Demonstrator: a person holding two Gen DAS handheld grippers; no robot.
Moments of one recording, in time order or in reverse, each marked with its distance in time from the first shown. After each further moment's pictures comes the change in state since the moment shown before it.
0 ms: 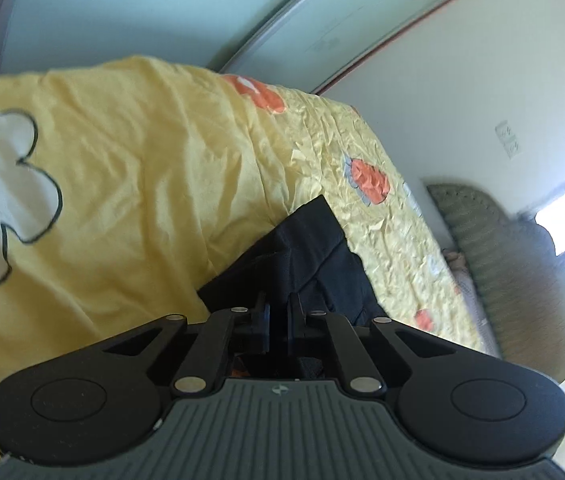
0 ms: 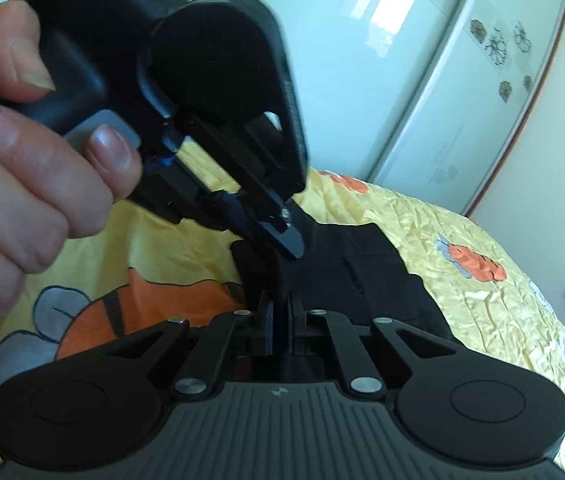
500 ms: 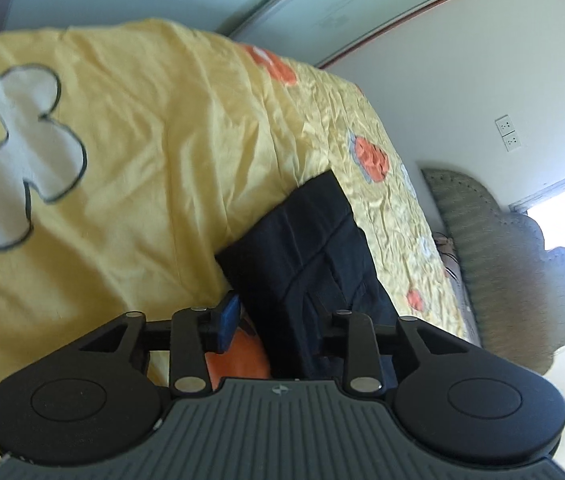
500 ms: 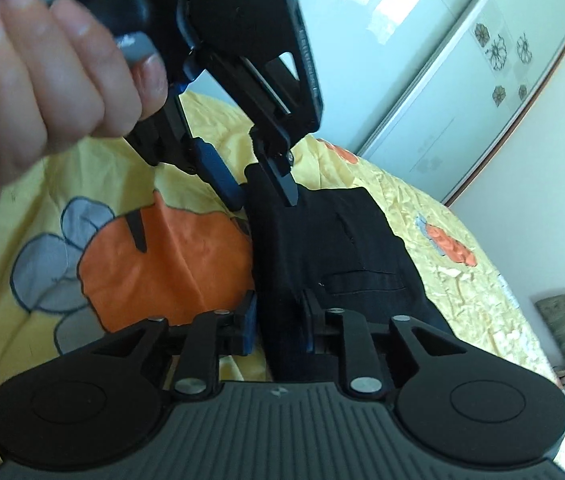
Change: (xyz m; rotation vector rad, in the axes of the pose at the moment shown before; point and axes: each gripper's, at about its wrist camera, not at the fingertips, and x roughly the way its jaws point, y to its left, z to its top) left arm -0.005 0.025 -0.001 -0.110 0.105 -0.074; right arm -0.028 0.023 -0.022 -0.119 0.085 -0.111
